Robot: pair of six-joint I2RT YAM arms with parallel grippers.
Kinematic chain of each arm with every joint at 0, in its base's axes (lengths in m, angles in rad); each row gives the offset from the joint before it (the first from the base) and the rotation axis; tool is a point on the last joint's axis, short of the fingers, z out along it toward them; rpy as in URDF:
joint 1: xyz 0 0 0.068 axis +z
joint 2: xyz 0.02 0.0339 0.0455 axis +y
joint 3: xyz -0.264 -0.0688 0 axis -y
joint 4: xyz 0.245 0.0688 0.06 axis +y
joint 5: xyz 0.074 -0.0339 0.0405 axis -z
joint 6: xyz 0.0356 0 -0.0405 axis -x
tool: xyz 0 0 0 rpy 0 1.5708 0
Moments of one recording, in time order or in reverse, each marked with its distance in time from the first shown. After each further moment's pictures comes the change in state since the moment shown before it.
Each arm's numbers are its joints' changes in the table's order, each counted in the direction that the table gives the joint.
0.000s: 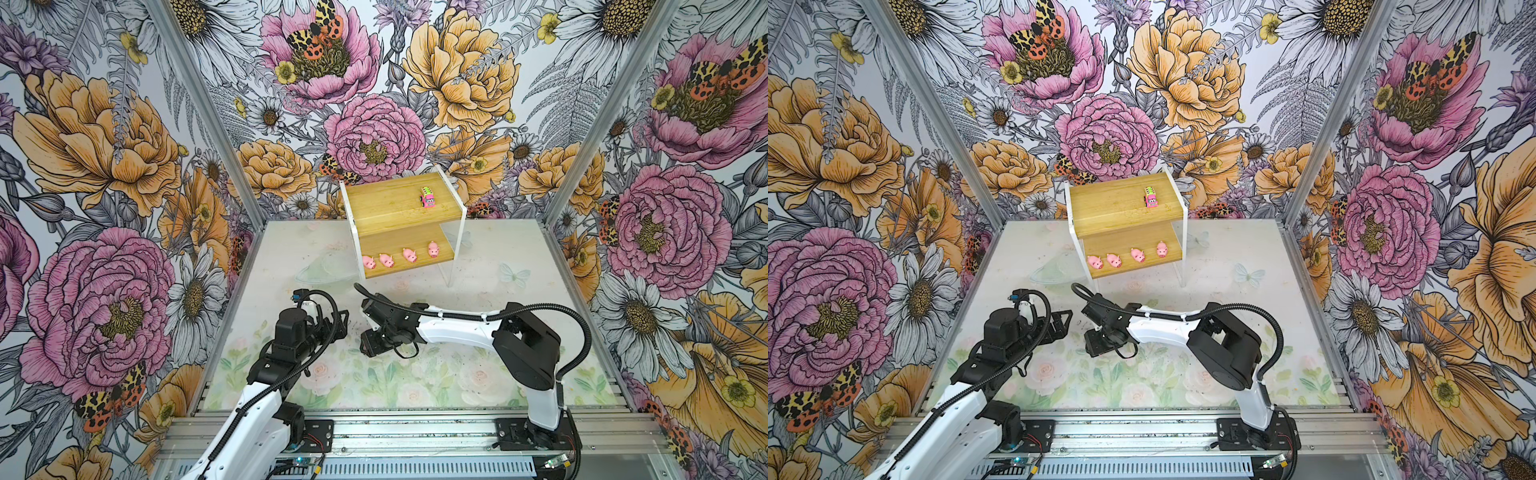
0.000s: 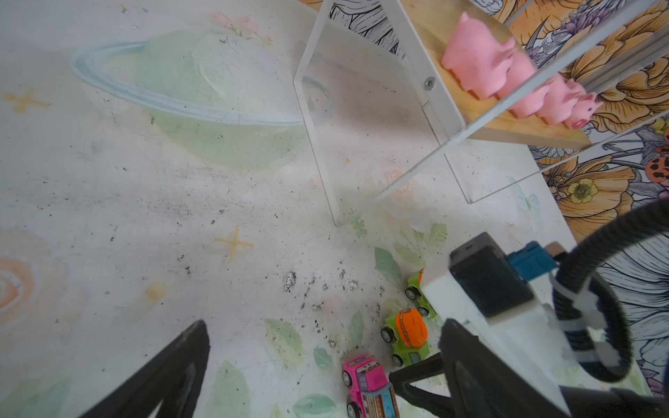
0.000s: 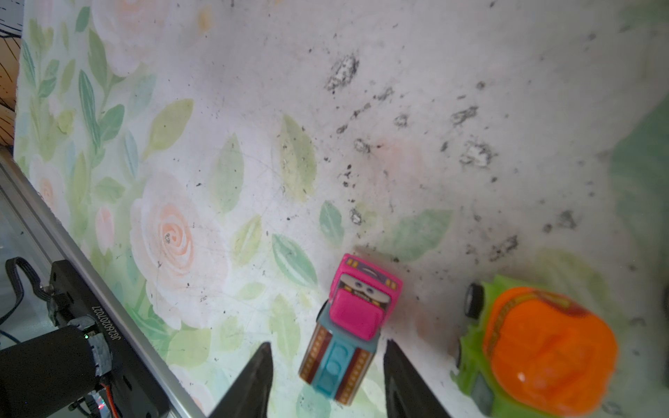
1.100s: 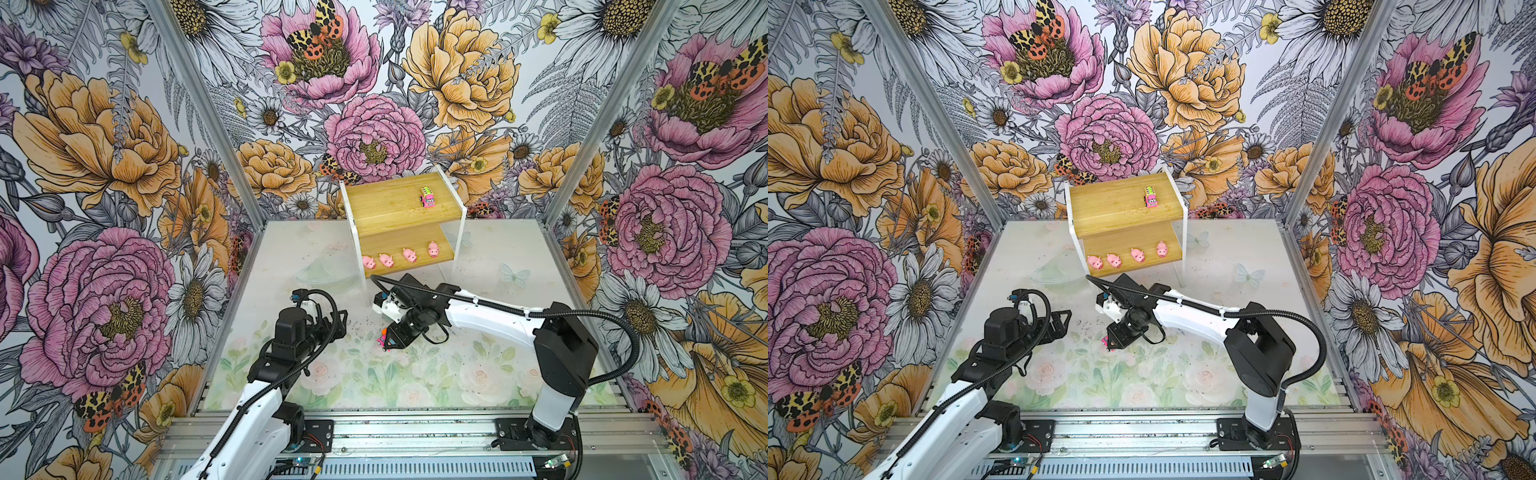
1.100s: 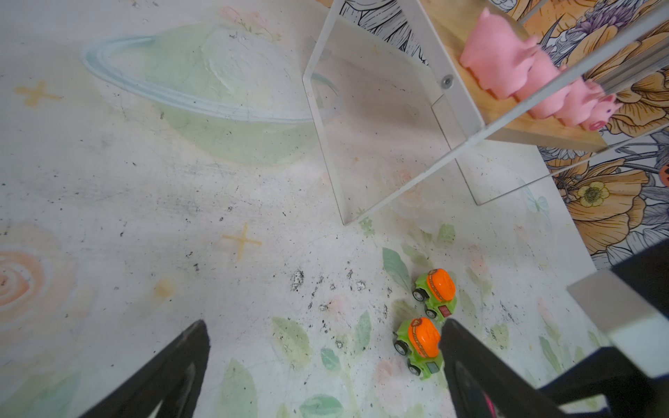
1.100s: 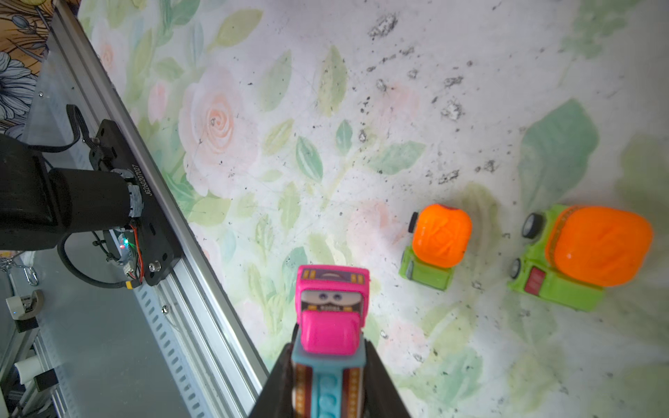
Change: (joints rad) left arm 0.018 0.027 0.000 0.000 0.000 0.000; right arm -0.135 -0.219 -0.045 0.275 -0.210 0.441
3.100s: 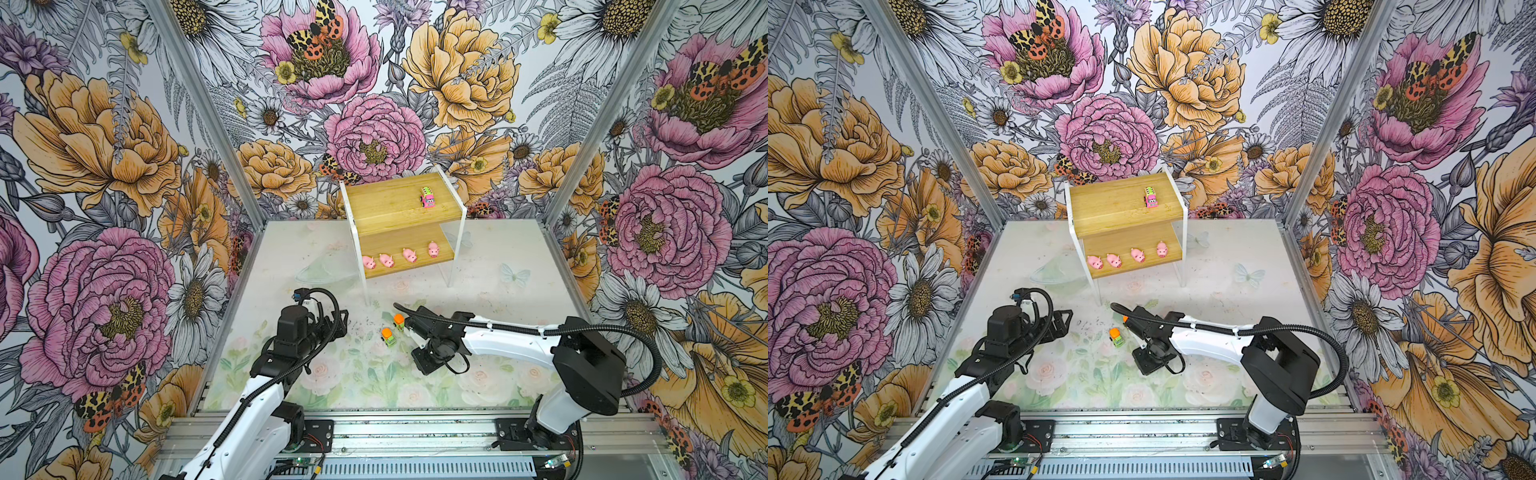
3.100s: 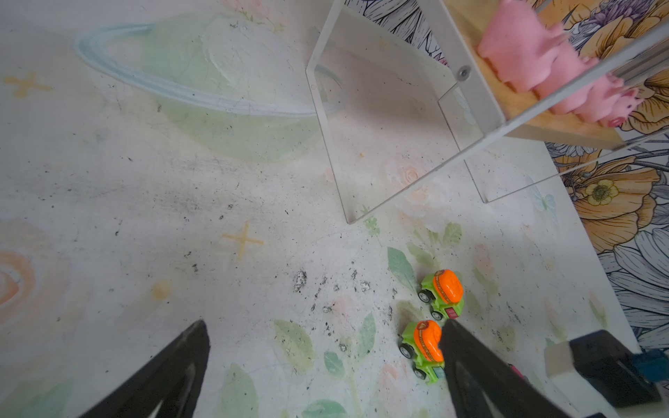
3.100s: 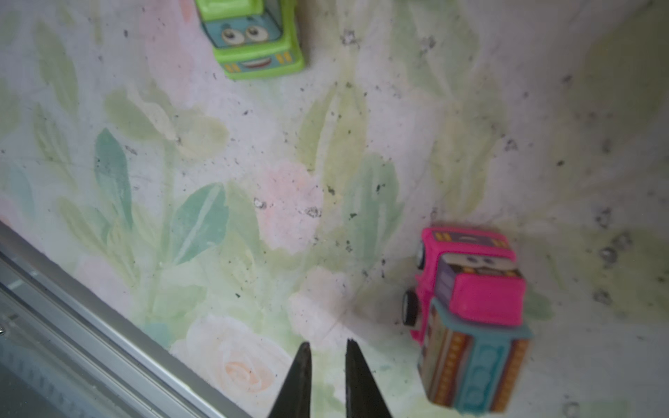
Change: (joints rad) left arm 0.002 0.043 0.000 -0.030 0.005 -0.001; right arm 0.053 -0.119 -0.340 -0.050 0.254 -0.277
